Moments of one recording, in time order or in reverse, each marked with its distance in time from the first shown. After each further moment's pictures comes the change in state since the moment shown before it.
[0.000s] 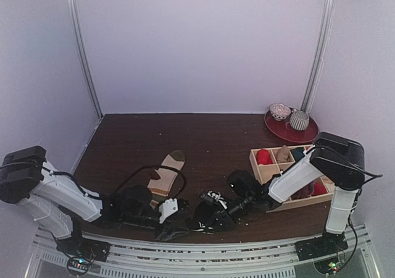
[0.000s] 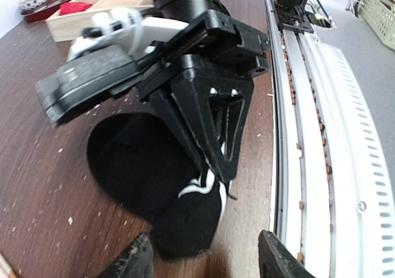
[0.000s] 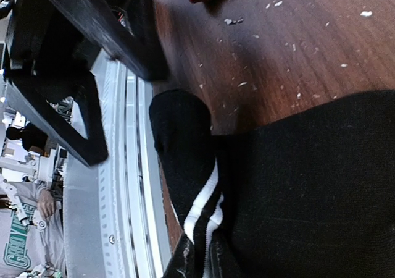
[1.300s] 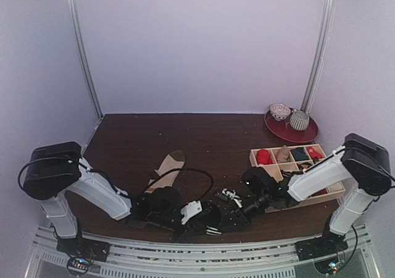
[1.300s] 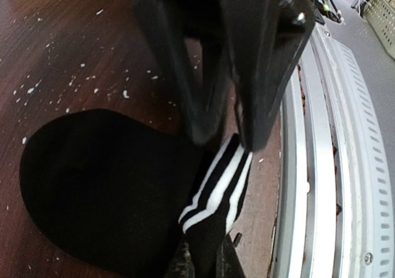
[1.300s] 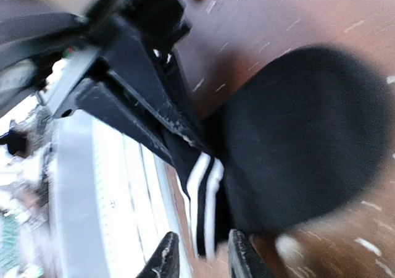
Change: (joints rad) left arm -0.025 0.314 0.241 -0.063 0.062 -0.130; right arm -0.042 -0.200 -0.098 -0.153 0.025 -0.051
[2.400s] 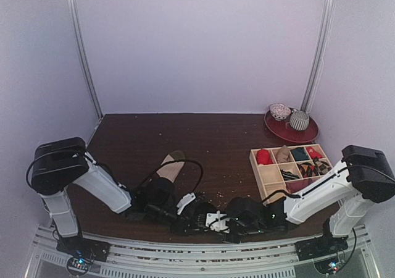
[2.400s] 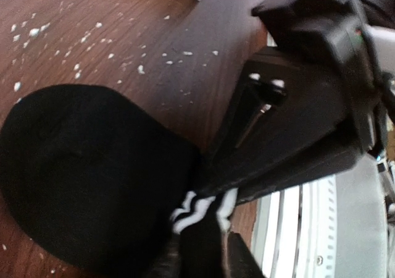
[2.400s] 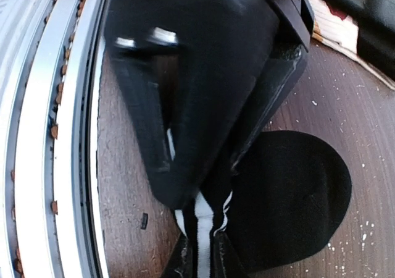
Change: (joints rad) left arm 0.133 0.054 -0.017 0.059 0.292 -0.272; right arm 0.381 -0.047 -0.009 0.073 0.866 -0.515
